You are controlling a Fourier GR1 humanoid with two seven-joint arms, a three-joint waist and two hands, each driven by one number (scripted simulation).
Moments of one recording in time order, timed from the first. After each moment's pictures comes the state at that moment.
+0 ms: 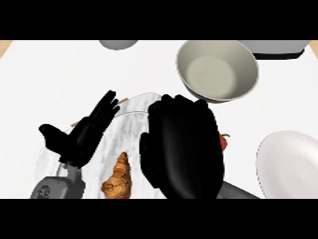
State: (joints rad) left arm -0.12 0.04 -0.12 -1.55 0.17 -0.10 0.16; right arm -0.70 -0.02 0.65 -1.88 1.09 0.38 1.09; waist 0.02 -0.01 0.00
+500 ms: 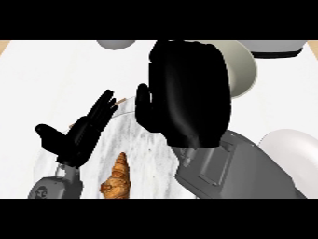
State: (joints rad) left arm -0.11 0.05 -0.12 -1.57 0.17 -0.09 0.18; right arm -0.94 -0.01 0.44 -1.72 1.05 0.39 1.06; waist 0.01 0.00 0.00
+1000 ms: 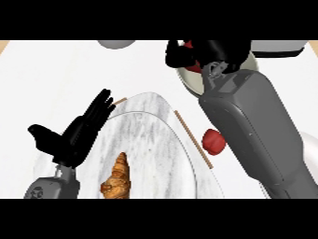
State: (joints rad) left arm -0.11 0.05 -0.10 -1.58 0.18 -0.11 0.17; right arm -1.00 -0.07 0.20 -1.40 1.08 0.21 0.86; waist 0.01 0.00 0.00
